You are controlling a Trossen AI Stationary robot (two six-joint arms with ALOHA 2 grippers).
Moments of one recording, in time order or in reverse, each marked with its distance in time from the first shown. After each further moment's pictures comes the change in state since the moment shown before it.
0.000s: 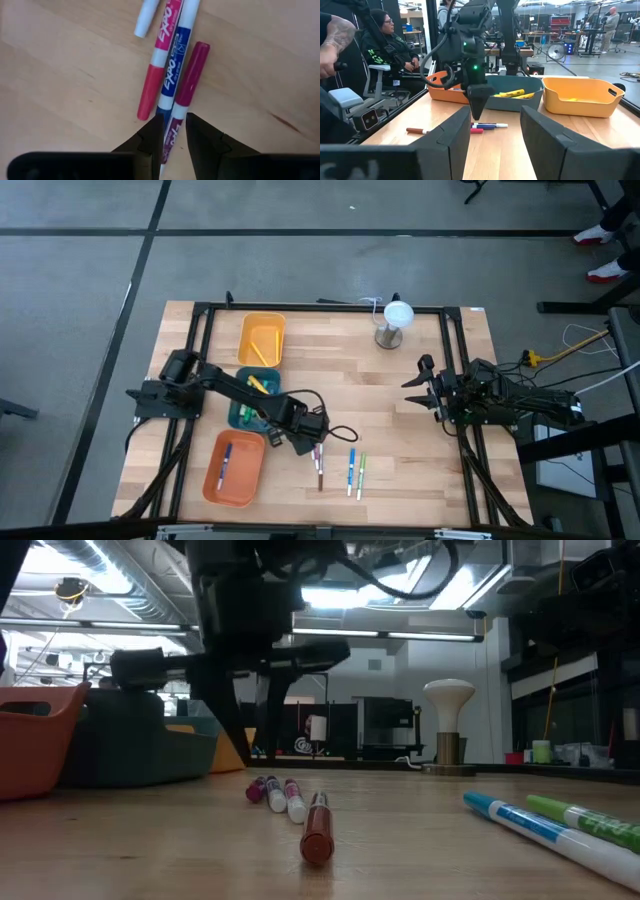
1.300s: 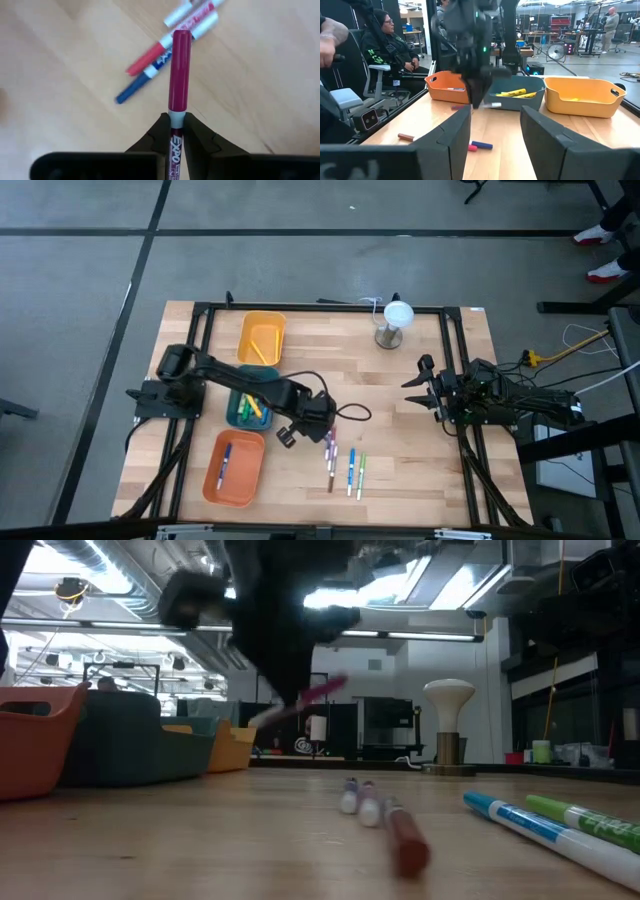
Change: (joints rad) left arm 0.067 -0.033 0.132 -0.072 0.106 -0.279; right arm 0.000 0.000 0.000 0.000 0.000 0.000
